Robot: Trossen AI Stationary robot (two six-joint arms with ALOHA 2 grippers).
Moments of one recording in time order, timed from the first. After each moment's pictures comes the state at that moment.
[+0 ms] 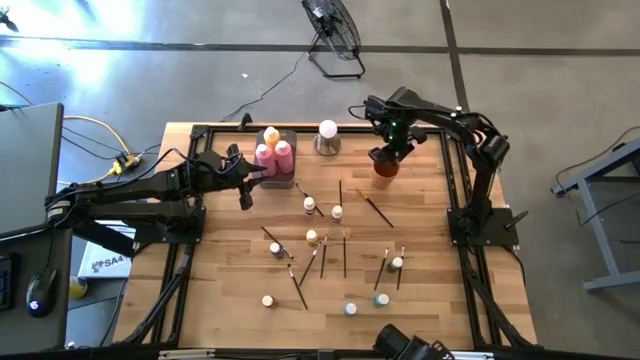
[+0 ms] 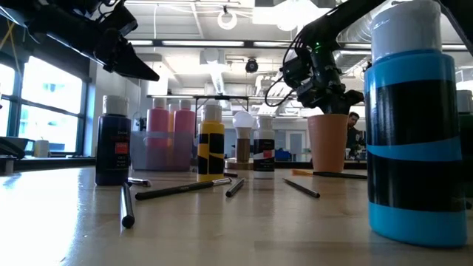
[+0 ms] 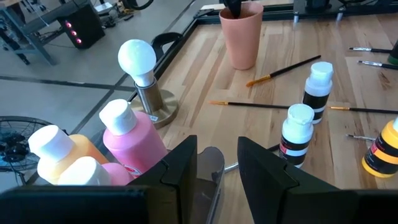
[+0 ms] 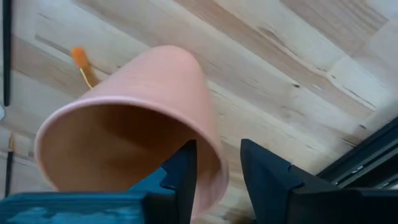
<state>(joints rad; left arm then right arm) 0.31 0.69 0.46 -0.09 -0.10 0.18 -0.73 1.89 1.55 -1.45 -0.10 0.32</state>
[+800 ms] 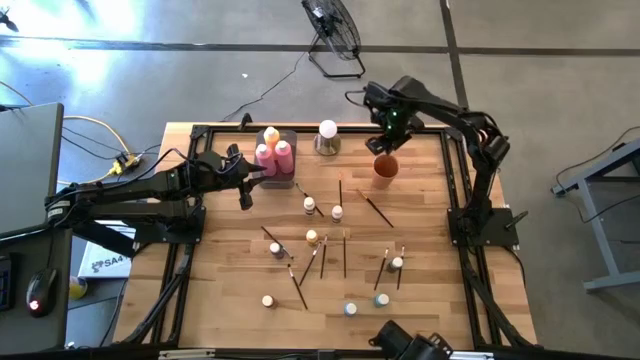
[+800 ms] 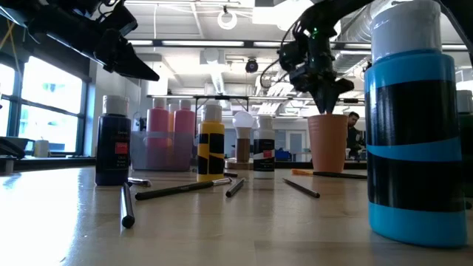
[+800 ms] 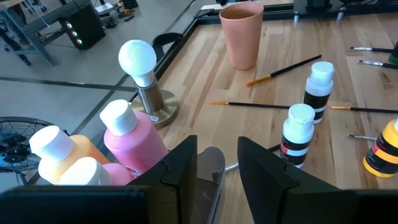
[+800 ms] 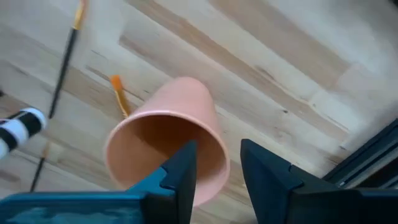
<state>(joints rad) 0.31 0.69 0.46 -0.09 -0.10 0.19 -0.73 1.88 1.72 -1.50 -0.08 0.29</state>
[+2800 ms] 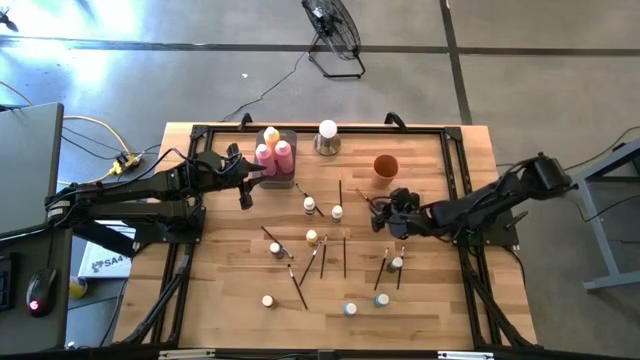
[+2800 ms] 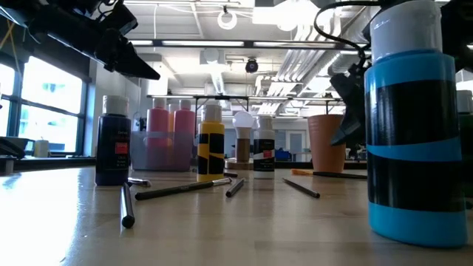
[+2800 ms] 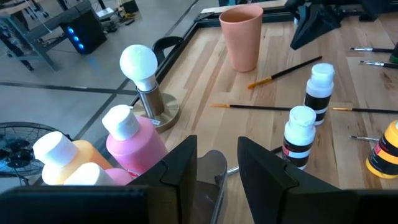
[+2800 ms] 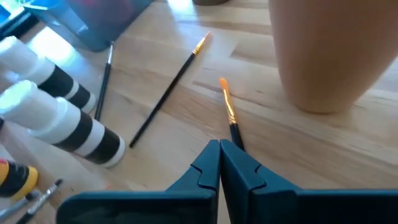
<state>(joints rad) 0.31 0.69 0.46 -0.08 -0.10 0.20 0.20 1.36 0.43 0.05 0.73 1.12</state>
